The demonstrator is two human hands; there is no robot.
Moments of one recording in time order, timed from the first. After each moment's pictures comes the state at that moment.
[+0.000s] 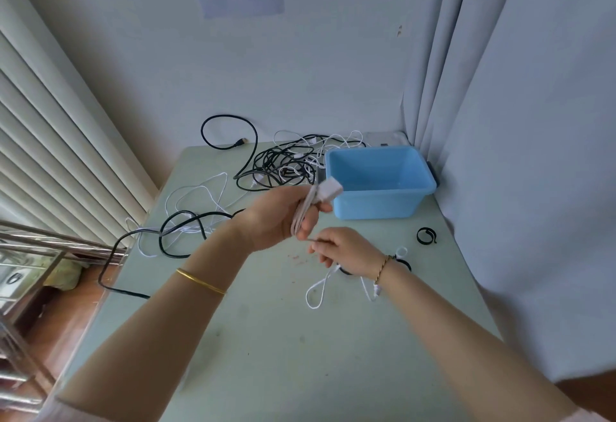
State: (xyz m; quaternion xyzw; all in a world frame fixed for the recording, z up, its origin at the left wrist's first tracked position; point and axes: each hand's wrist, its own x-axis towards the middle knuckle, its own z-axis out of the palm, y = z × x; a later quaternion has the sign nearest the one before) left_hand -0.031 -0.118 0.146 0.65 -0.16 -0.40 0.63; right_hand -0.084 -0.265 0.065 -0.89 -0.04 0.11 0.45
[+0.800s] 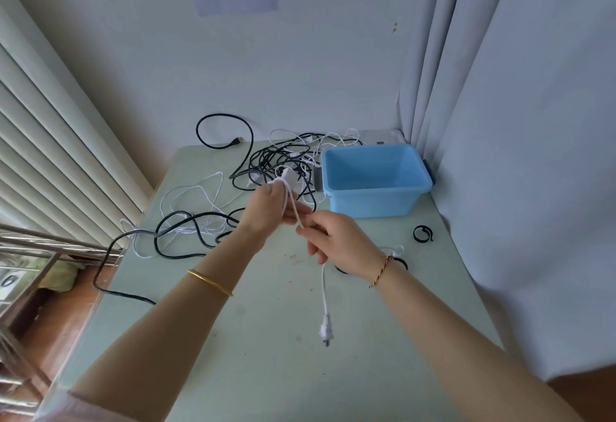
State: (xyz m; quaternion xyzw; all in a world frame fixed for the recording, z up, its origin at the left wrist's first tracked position) left_hand -0.024 -0.127 0.127 0.77 -0.04 -0.17 0.62; right_hand -0.097 -0.251 0.101 -0.86 -0.05 0.02 0.50
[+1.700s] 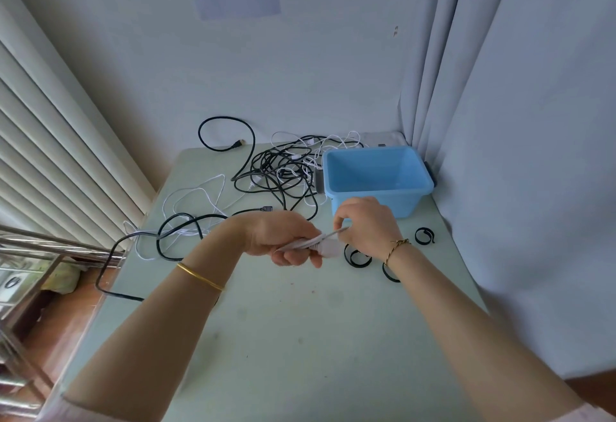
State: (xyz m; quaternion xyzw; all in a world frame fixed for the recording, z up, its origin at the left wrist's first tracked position) left_hand -0.030 -0.118 0.145 0.75 -0.24 -0.53 0.33; right_hand -0.073 -0.298 0.087 -0.98 0.01 -0.02 0.20
